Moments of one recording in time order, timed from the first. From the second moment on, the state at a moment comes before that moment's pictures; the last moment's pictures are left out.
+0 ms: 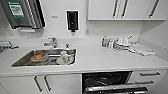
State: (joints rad) left arm 1.10 1.66 -0.90 0.13 -0.31 0.06; right arm -0.77 2.26 -1.63 0.02 -0.28 1.10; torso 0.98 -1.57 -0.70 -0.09
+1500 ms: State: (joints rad) left arm 1.10 1.67 -0.88 0.14 -0.31 0.07; right arm -0.94 2.36 -1.74 -0.01 -0.26 1.08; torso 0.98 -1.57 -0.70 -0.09
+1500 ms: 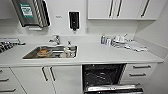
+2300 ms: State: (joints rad) left arm 1.18 1.87 -1.20 0.14 -0.26 0.06; right arm -1.09 2.41 -1.97 -0.10 -0.23 0.96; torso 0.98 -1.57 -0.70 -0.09
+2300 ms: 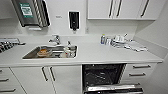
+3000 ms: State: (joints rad) left arm 1.40 2.19 -1.62 0.13 -0.20 0.04; right arm -1.32 2.57 -2.19 -0.25 -0.09 0.50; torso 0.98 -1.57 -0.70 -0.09
